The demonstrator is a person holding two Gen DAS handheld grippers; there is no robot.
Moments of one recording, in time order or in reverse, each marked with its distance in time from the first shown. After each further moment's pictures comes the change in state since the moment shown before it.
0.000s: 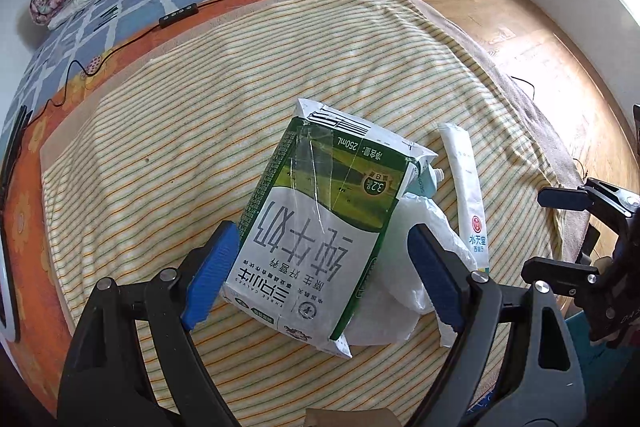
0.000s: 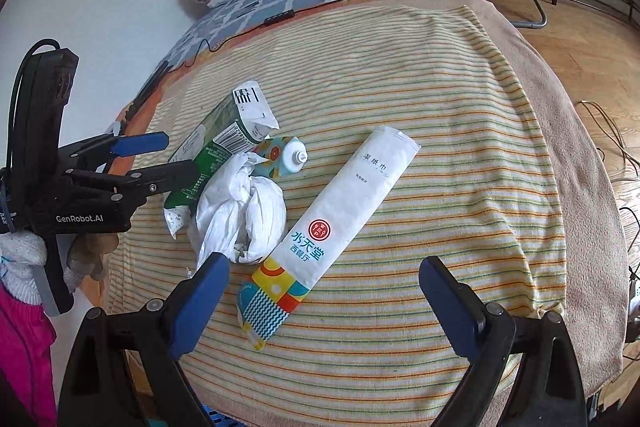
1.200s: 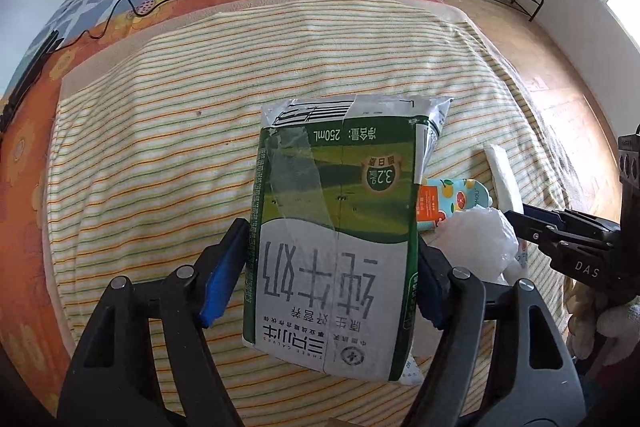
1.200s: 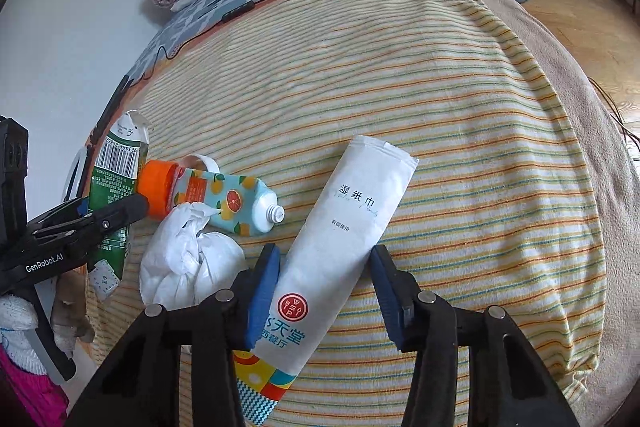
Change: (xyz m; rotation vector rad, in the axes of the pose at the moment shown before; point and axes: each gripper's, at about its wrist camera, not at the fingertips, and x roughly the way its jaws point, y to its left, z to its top) left arm 0.006 0.052 -0.022 -0.227 -0.040 0.040; right arm 0.066 -0.009 0.040 0.090 0.027 -0.055
